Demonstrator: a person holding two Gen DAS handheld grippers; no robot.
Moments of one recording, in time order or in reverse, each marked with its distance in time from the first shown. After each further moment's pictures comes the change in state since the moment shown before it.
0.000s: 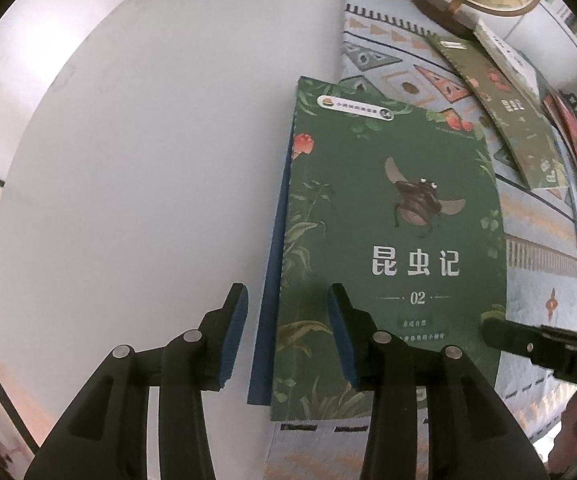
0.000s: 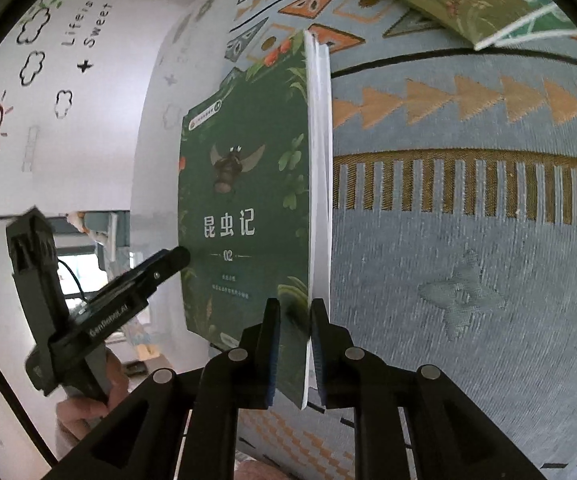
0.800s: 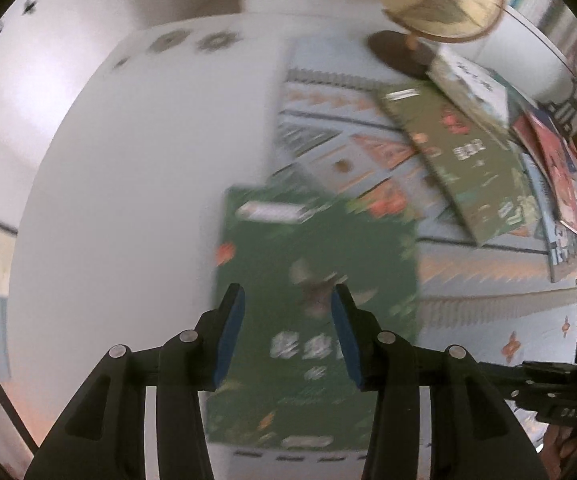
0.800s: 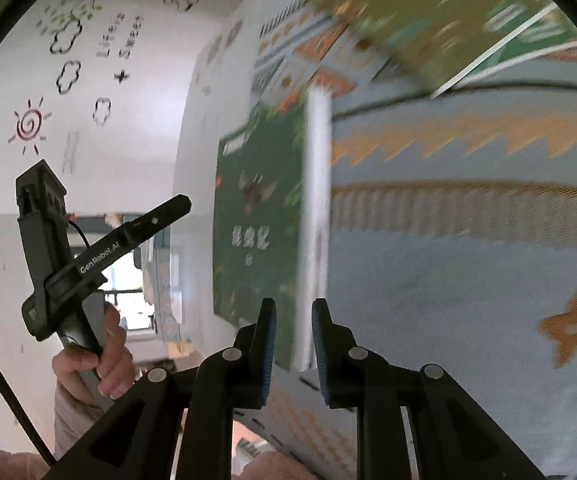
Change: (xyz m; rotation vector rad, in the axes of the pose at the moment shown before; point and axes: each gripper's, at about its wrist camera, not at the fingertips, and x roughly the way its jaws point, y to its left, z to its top) left arm -0.047 -0.072 0.059 0.105 -0.107 0.001; right arm -0.071 -0.045 0.003 -0.014 -0.094 0.150
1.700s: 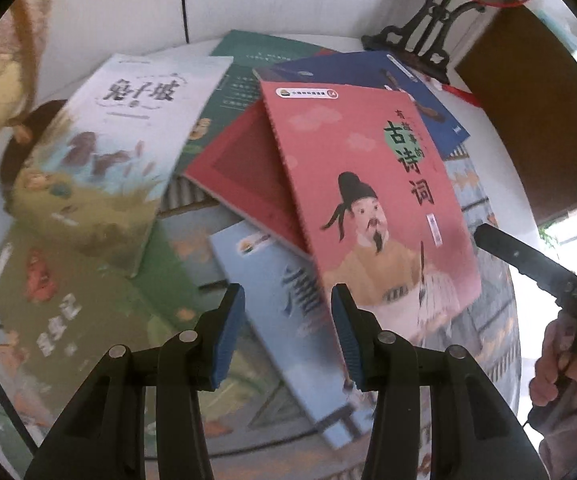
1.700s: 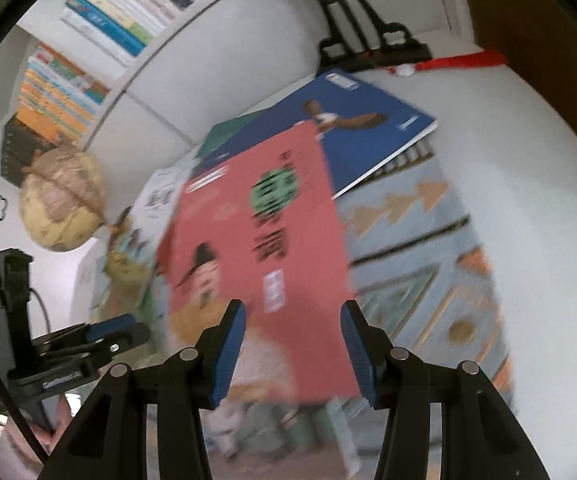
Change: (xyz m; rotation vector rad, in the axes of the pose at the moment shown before) left arm 0.081 -0.375 0.114 0.315 0.034 -0.264; right arm -0.287 -0.239 0.131 0.065 -0.515 -0.405
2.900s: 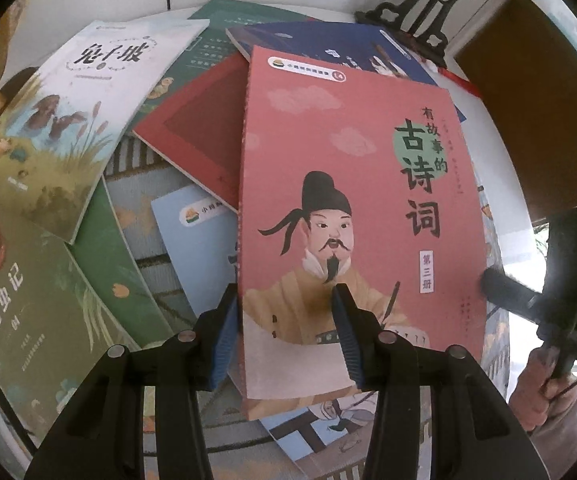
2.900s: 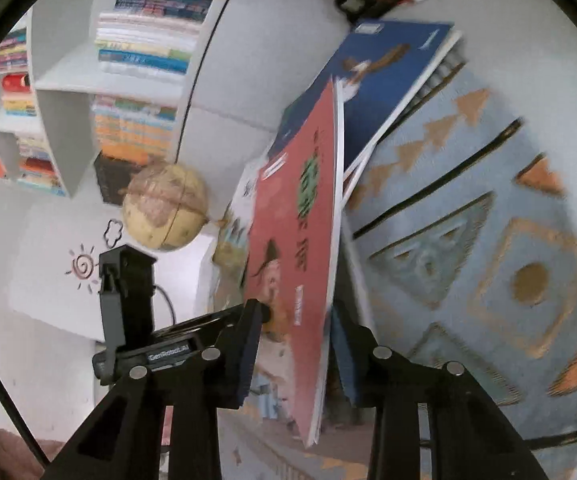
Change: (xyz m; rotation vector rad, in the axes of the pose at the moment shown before) left arm 0.022 -0.018 -0.011 -0.039 0.038 -0.037; right arm 0.018 -0.034 -0.038 0.101 0.108 0.527
